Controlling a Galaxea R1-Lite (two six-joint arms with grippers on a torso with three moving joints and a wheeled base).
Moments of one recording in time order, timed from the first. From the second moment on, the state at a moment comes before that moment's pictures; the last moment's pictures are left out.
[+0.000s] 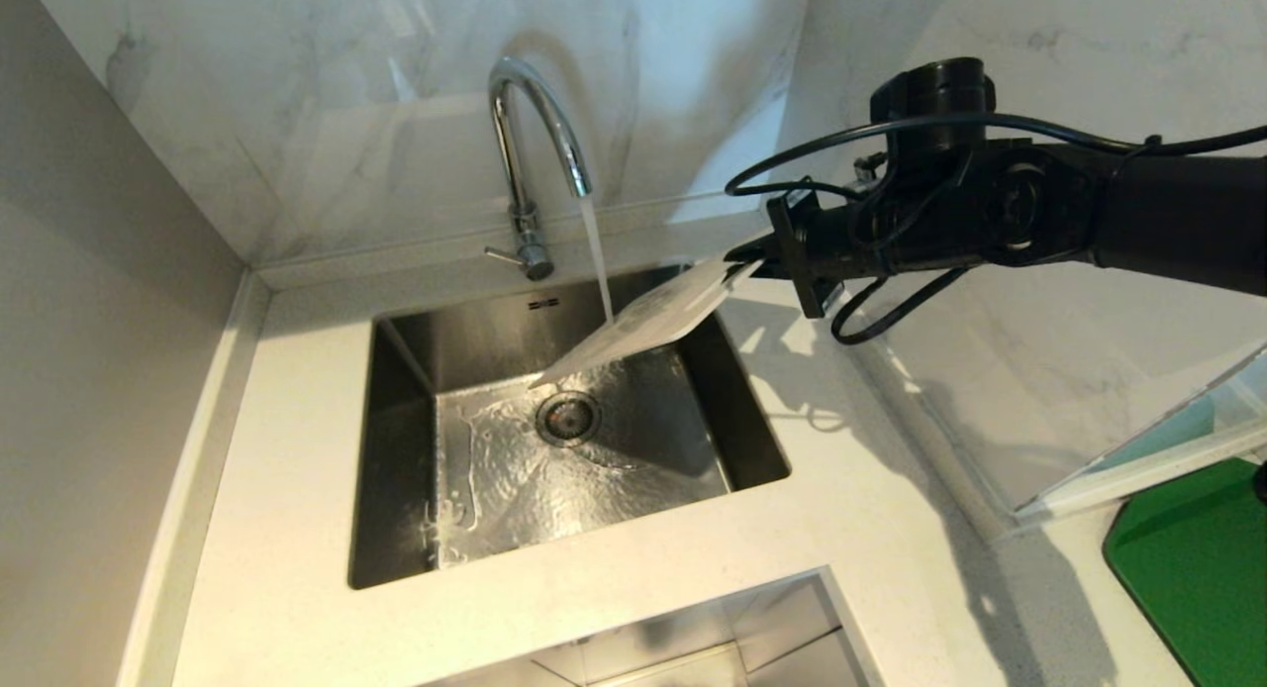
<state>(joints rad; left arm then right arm) 0.02 0.00 0.00 0.00 0.01 0.00 0.24 2.03 -1.92 0.24 0.52 1.10</state>
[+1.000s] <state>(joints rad) 0.02 0.00 0.00 0.00 0.01 0.00 0.29 2.17 -1.95 0.12 0.52 1.10</state>
